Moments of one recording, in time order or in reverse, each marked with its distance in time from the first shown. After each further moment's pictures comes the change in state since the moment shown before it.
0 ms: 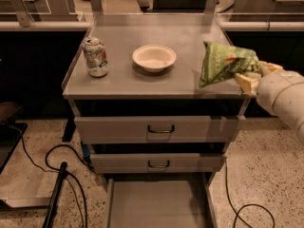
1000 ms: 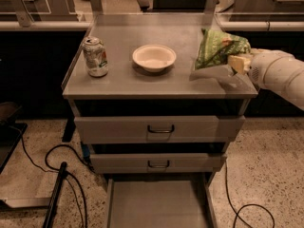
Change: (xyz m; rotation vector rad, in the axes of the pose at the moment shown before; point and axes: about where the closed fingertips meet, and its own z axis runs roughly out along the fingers) arm -0.001 -0.020 0.075 -0.057 0.059 0.172
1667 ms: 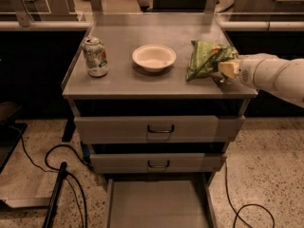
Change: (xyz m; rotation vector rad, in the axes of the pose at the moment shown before) arm 0.026 0.022 0.034 -0.090 0.103 -0.003
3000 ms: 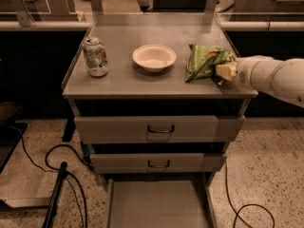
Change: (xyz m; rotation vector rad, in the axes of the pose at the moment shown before) arm 0.009 0.007 0.010 -0.025 0.033 -0.013
